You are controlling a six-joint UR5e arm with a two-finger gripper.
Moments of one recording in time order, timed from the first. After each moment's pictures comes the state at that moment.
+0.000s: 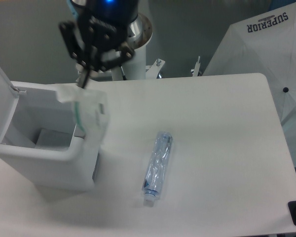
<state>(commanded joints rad) 2.37 -1.63 -1.16 -1.45 0.83 0.44</state>
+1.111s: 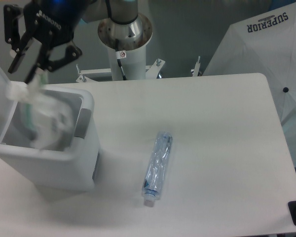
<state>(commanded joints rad) 2.32 -1.63 -1.32 -1.31 0.78 0.42</state>
